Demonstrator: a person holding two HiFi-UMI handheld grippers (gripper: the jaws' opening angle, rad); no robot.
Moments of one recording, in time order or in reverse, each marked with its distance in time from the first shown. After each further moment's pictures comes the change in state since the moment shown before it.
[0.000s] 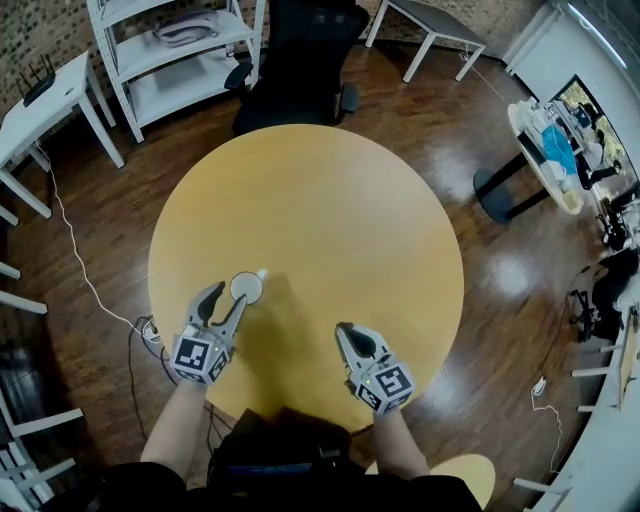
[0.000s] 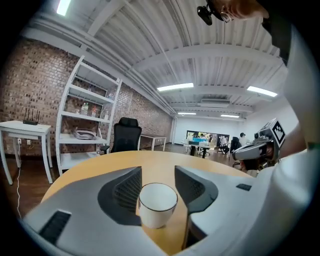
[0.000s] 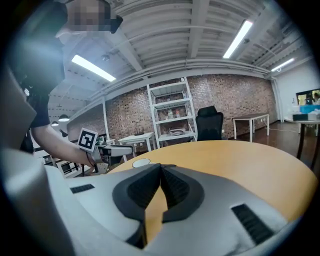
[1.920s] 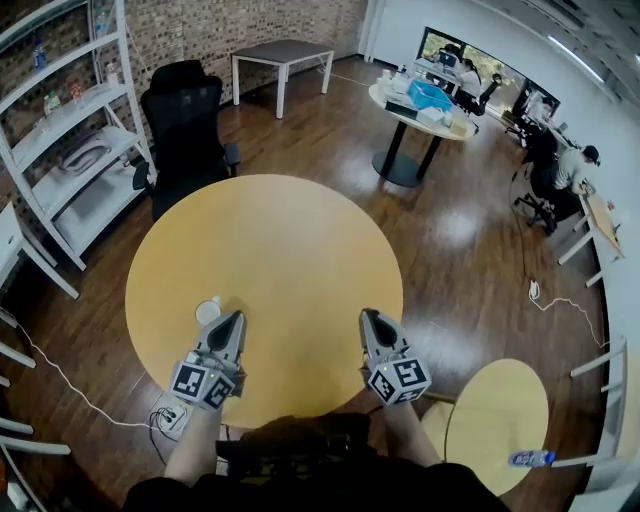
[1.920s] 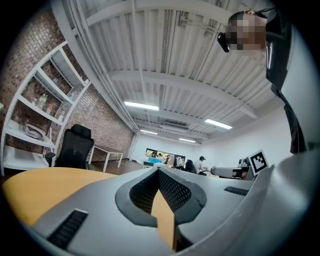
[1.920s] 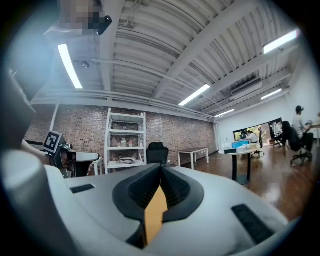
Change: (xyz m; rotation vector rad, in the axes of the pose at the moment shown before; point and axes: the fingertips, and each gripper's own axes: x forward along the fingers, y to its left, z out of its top) left arm -0.042 -0.136 0.110 -0.115 -0.189 -0.519; right arm -0.191 0.014 0.057 0.022 -0.369 -0.646
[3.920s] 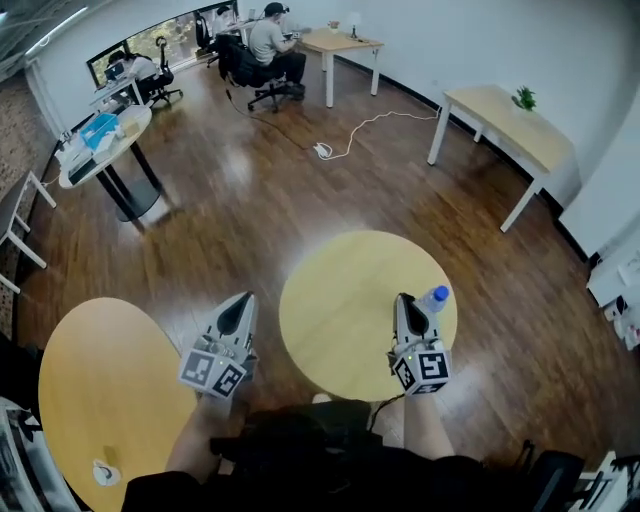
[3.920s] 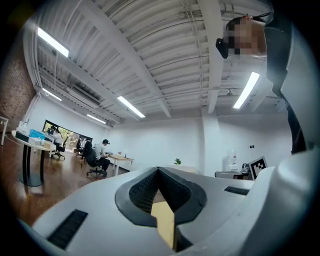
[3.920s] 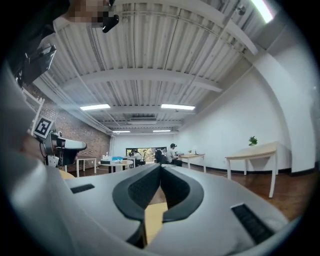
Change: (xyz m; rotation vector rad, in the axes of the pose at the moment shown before) left arm 0.180 -0.634 -0.151 -0.110 0.197 -1.080; right arm -0.648 -0.261 -0.009 0.007 -0.170 -1.248
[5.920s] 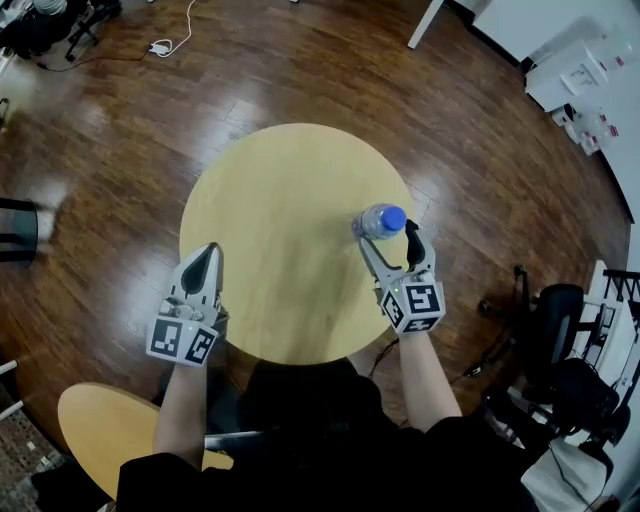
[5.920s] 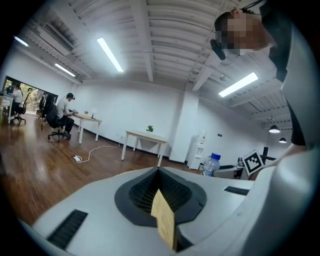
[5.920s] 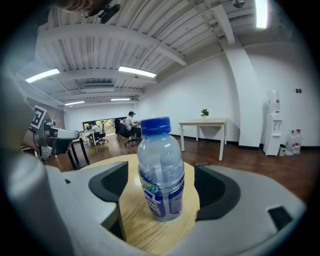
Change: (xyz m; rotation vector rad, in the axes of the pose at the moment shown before) left arm 0.205 -0.030 -0.225 -0.158 0.392 -0.386; right arm -0.026 -0.178 -0.172 0.120 0.381 -0.500
